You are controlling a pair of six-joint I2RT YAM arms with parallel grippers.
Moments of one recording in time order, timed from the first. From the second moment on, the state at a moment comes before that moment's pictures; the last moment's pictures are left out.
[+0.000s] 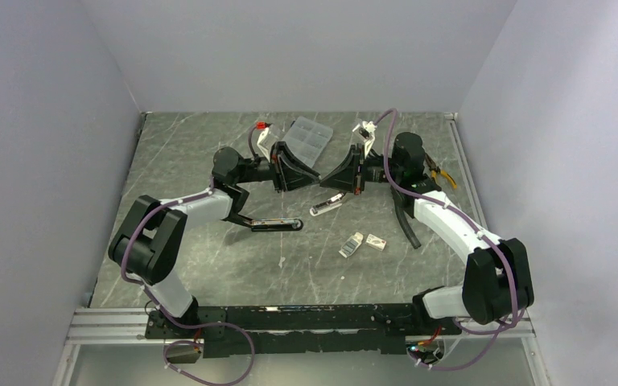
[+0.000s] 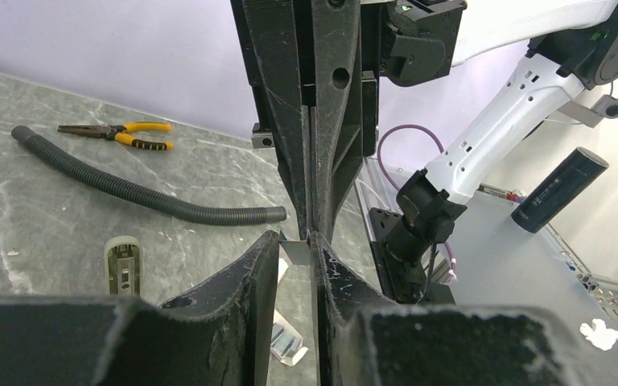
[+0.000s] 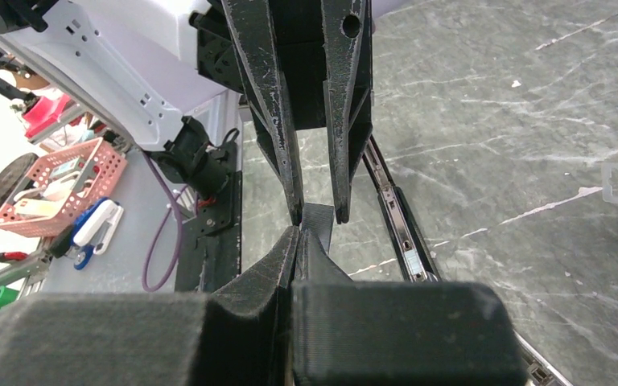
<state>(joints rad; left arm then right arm) -0.48 1.67 0.90 1.19 1.06 -0.70 0.33 1.35 0.90 0.34 -1.15 0.35</state>
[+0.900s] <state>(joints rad) -0.50 1.70 0.90 1.29 1.09 -0.78 0.33 1.37 0.90 0.32 -1.19 0.33</state>
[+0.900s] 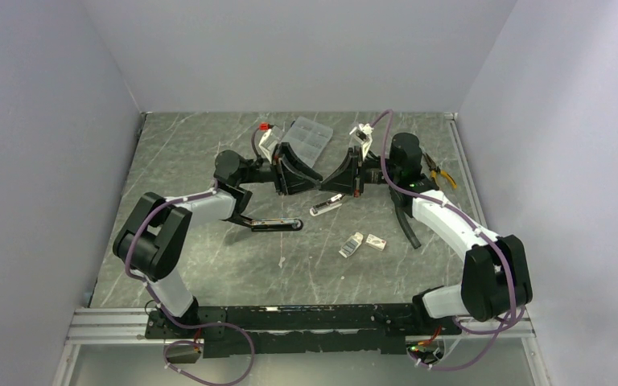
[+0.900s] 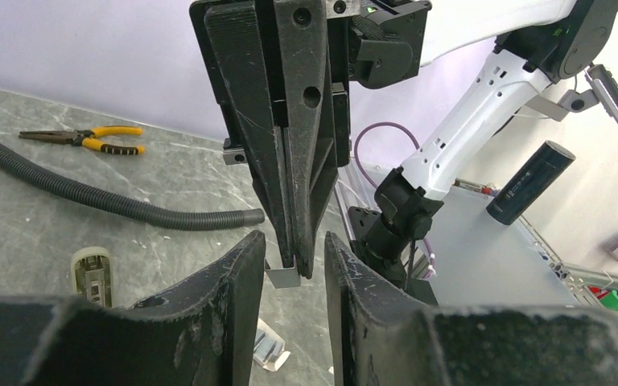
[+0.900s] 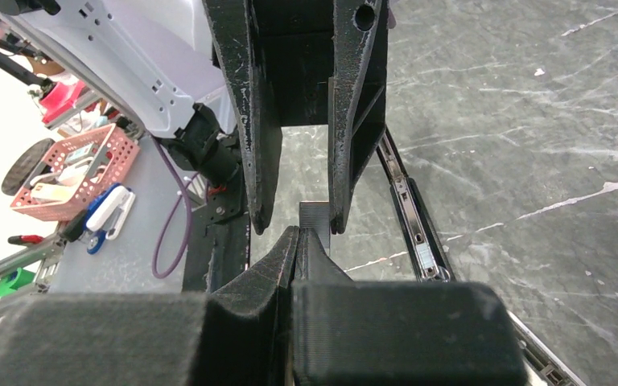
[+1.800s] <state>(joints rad) -0.50 1.70 0.86 1.27 1.03 -0.76 0.31 1.33 0.88 0.34 -1.19 0.33</state>
